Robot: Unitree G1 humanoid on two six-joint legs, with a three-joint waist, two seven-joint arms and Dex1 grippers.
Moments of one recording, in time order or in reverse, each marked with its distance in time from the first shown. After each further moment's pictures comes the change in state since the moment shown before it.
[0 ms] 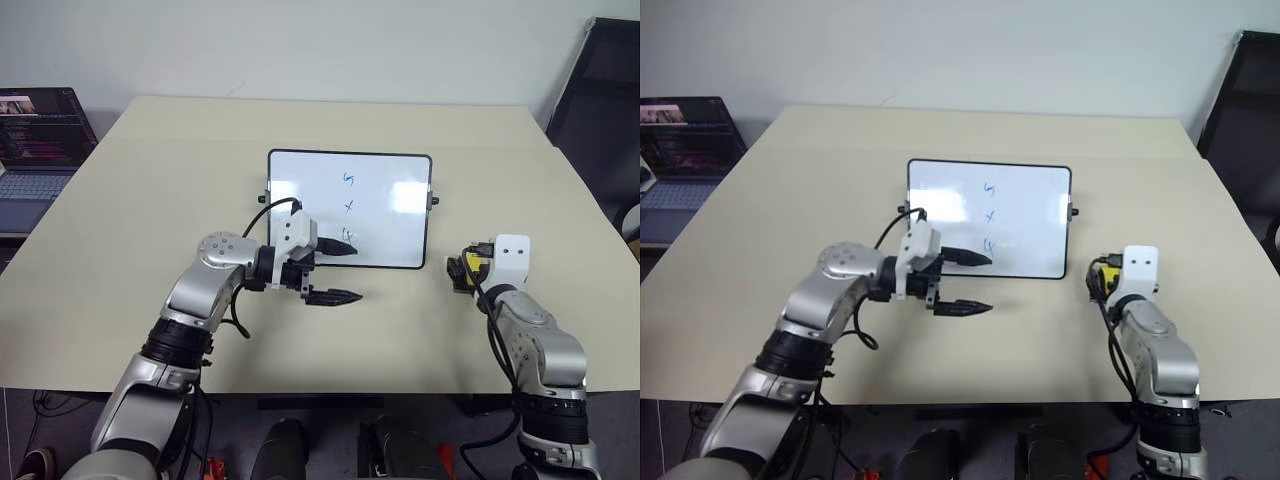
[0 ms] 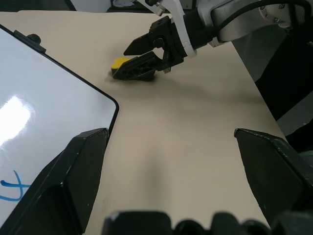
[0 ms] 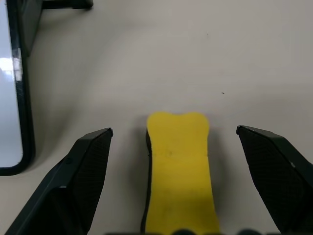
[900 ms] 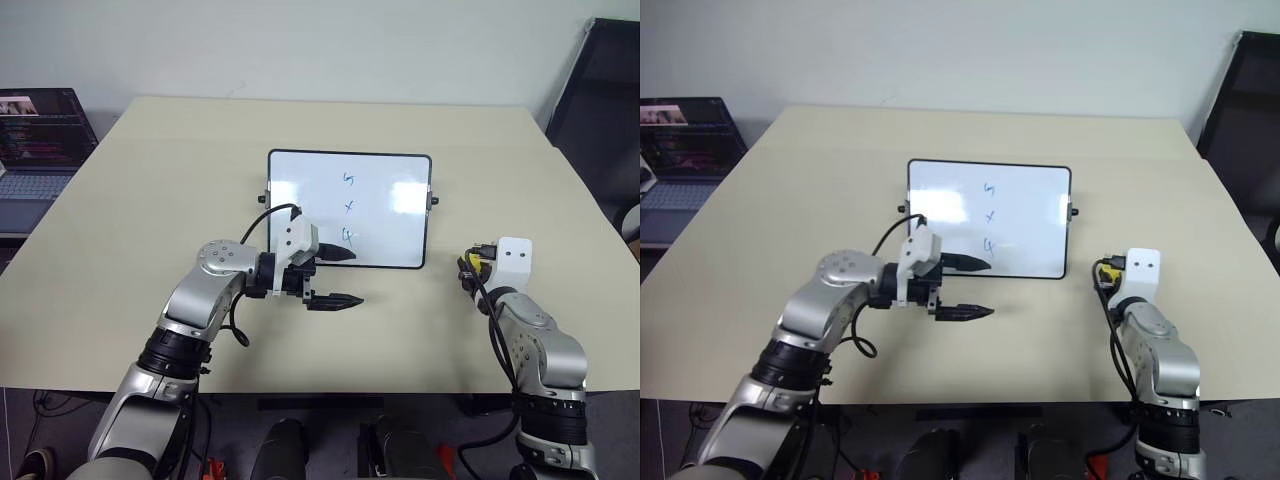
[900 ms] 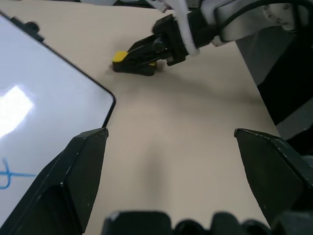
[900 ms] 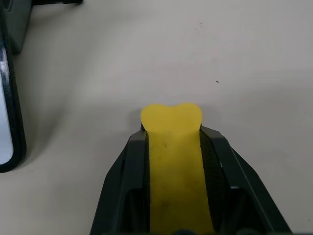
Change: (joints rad) left arm 0.065 0.006 0.013 -0.099 0.002 0.099 0.092; right arm 0.014 0.008 -0.012 -0.013 0.012 0.009 0.017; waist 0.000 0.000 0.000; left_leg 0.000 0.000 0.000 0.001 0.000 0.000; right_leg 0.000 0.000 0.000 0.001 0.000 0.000
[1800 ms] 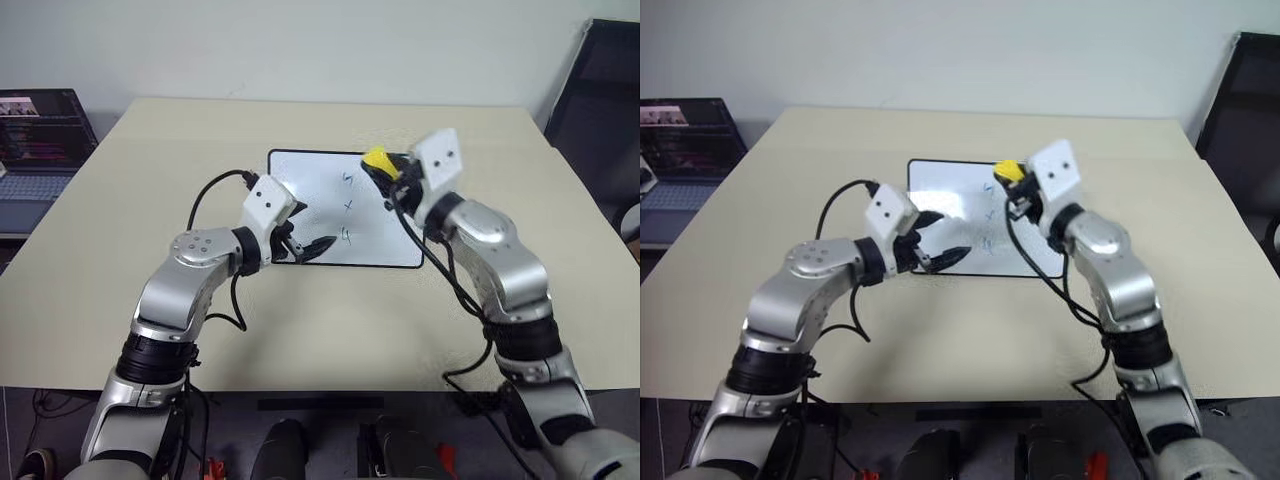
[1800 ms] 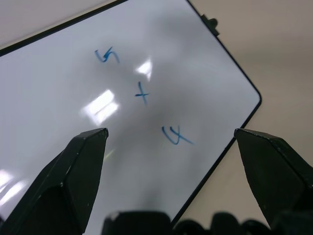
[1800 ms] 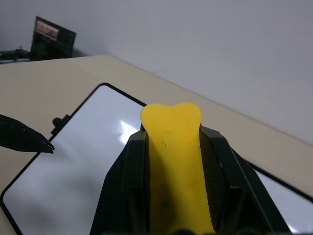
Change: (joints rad) left arm -0.010 0.024 0.121 -0.168 0.054 0.275 0.491; right arm -0.511 -0.075 0.350 0.163 -0.061 -0.301 0.373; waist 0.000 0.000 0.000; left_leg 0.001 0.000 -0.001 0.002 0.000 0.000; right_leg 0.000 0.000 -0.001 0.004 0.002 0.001
